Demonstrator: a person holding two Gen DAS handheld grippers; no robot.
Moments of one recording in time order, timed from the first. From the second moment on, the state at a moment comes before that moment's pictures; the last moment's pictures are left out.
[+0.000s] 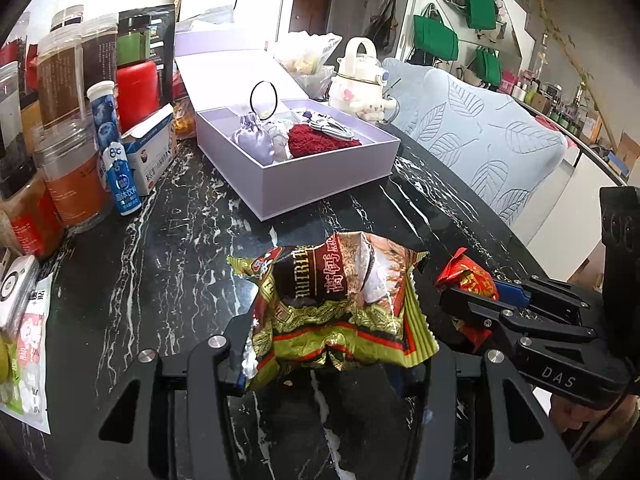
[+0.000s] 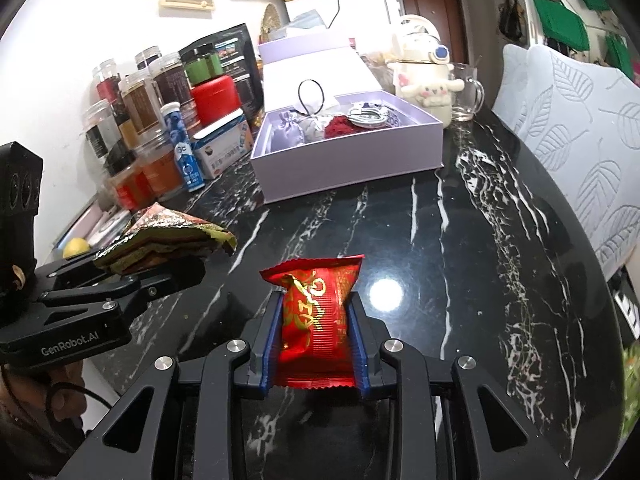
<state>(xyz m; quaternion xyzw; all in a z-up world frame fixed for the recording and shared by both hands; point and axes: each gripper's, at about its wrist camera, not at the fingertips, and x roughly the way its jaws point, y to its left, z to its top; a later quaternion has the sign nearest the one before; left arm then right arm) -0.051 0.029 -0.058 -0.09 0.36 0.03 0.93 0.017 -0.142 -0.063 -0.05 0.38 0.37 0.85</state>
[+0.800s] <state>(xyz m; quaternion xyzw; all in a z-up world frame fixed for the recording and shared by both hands) -0.026 0.048 -0.021 -0.08 0.33 0.05 0.94 0.039 -0.108 -0.028 -0.07 0.35 0.43 0.83</state>
